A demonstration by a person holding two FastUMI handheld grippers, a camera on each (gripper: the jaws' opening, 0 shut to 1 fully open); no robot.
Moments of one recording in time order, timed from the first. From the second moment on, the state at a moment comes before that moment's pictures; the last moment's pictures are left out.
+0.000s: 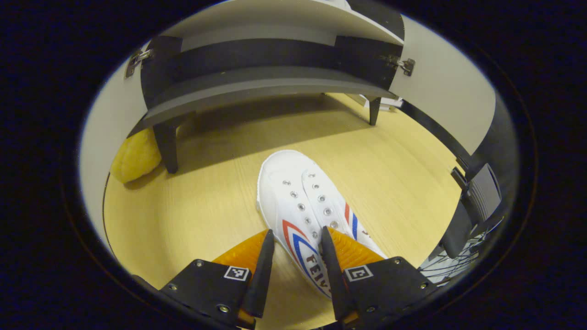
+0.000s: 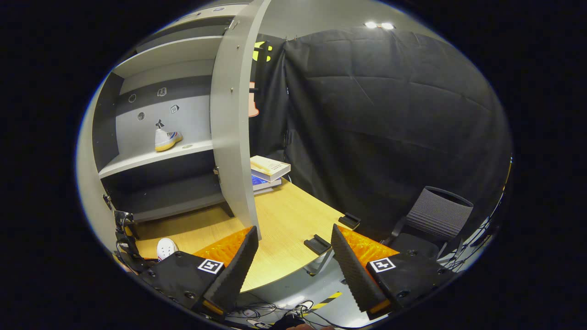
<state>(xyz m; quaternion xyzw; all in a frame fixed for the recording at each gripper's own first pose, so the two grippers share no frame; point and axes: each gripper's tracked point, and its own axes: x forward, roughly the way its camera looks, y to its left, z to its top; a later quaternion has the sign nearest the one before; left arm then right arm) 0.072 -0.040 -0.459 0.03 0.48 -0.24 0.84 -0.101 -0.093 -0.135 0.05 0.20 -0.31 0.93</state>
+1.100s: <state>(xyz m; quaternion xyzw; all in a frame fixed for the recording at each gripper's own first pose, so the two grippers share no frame) 0.082 -0.020 -0.425 -0.04 0.52 -0.04 0.85 -0.009 -0.250 -0.122 0.07 0.16 -0.24 0.96</state>
